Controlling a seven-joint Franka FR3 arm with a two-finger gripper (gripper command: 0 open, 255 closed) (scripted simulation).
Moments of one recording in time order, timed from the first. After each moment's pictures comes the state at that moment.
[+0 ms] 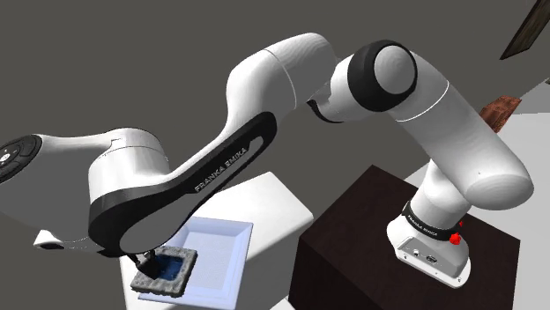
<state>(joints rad) 0.50 0.96 0.84 -1.22 -0.82 1.76 -0.31</state>
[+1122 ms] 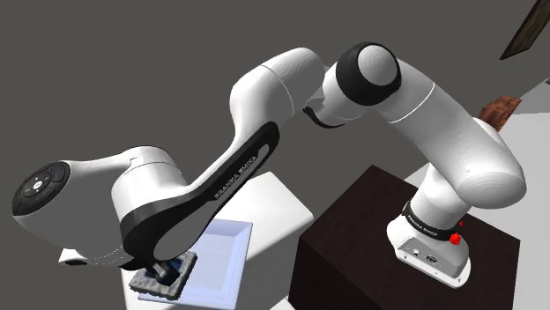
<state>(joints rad) 0.39 1.05 1.01 -1.33 -0.98 1.74 -0.23</state>
